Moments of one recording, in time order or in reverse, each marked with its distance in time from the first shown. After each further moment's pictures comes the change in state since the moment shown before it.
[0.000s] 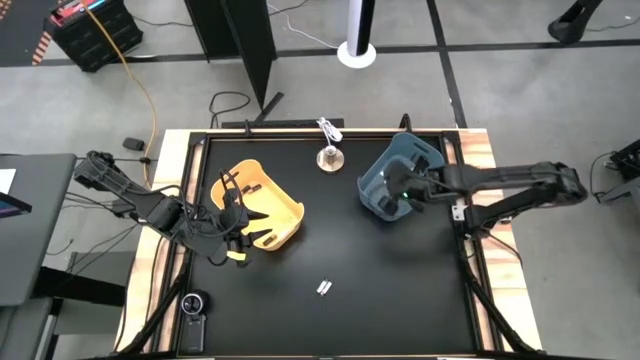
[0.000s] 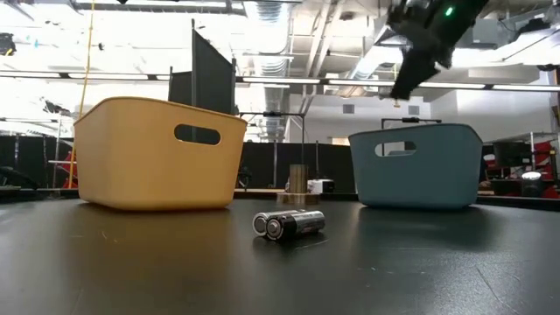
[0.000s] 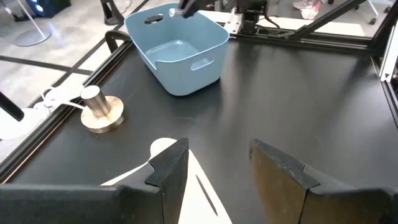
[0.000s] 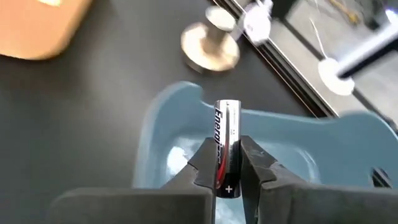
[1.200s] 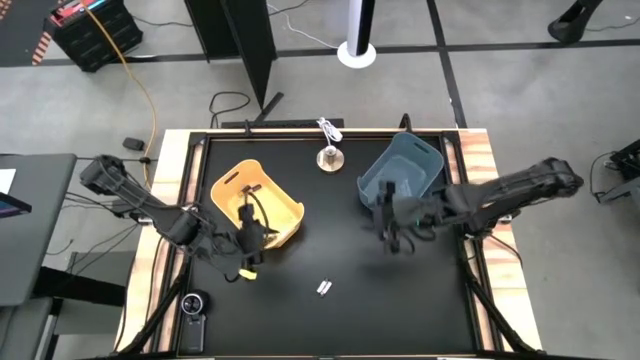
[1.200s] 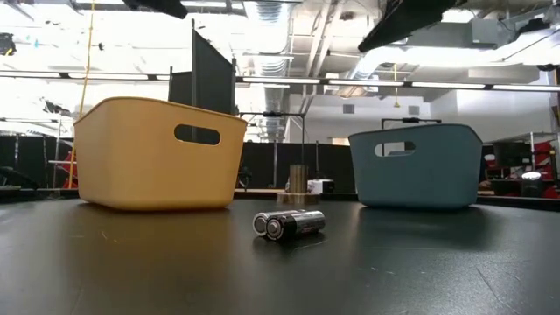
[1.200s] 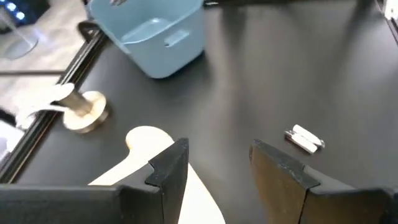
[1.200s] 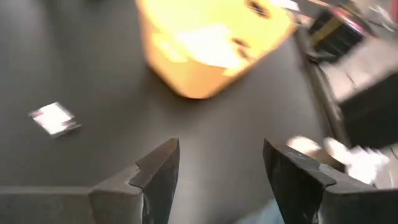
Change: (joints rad) left arm -0.014 0.139 0.001 0.025 0.052 0.099; right arm 0.207 0.014 0.002 0.340 -0.221 -0.517
